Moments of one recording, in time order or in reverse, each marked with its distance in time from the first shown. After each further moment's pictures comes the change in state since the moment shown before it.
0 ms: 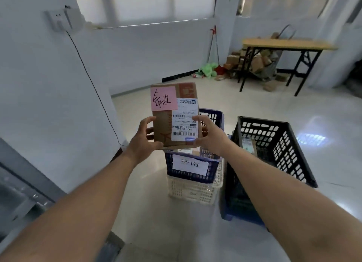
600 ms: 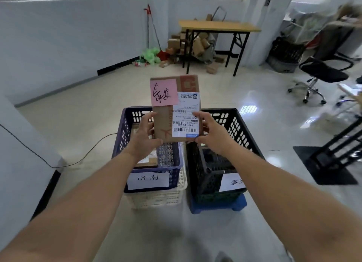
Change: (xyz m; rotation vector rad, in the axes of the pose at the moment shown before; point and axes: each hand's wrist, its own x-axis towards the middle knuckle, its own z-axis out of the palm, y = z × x) left_hand 0.171 0.000 0.128 -0.158 -0.373 0.146; right_hand 0.045 0.080 -0.118 -0.169 0.306 0.170
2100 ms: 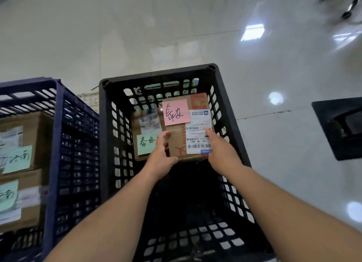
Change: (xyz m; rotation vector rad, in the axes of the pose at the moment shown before) left_hand 0.362 -0.287 0.386 0.018 -0.219 -0.610; right_hand 0.274 0.484 -0.086 -0.239 -0.220 0.535
